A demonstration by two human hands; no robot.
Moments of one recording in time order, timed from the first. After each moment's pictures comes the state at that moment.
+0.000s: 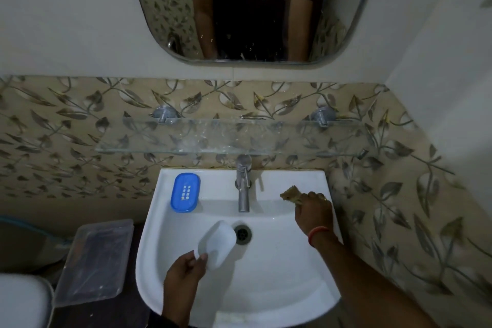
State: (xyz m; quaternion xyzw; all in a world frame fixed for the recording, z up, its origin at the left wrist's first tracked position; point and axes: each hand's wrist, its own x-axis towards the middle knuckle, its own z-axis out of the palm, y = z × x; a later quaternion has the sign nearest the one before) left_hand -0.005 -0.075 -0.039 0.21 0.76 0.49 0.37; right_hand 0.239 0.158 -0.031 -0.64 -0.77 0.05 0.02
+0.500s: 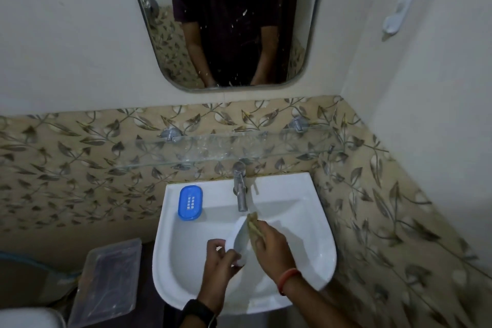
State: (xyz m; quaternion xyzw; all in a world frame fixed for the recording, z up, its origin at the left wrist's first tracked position) left_hand 0.044 -0.078 0.016 0.22 0.60 0.56 0.53; right_hand 0.179 -0.007 0.029 -0.54 -0.71 0.35 0.29
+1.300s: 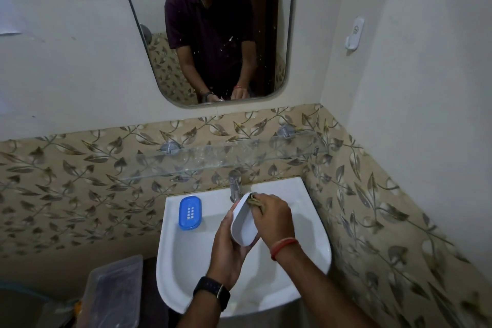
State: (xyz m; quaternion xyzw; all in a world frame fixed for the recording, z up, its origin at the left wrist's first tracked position) left_hand 0.066 -0.054 0.096 0.17 0.42 0.61 0.64; right_hand 0.174 0.003 0.128 -0.57 -0.71 0.16 0.38
